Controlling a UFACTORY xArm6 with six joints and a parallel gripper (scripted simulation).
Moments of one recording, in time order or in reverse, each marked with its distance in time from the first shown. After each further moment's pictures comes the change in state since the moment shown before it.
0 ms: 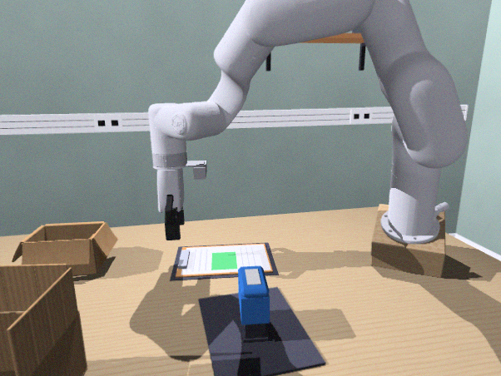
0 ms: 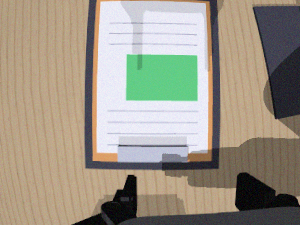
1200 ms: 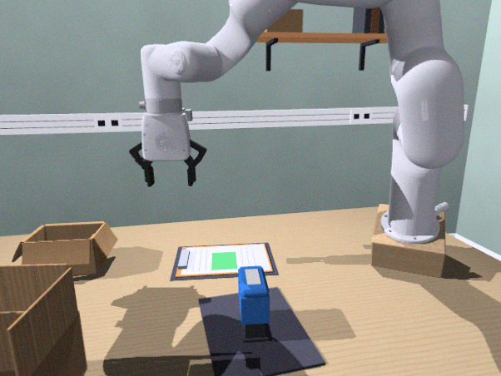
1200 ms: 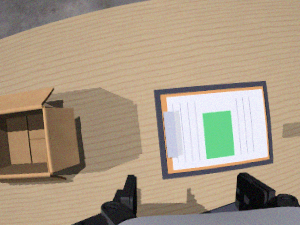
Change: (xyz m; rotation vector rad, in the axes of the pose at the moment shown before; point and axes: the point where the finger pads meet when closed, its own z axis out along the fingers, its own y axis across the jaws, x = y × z) arm -0.002 0.000 -0.116 0.027 0.026 -1.466
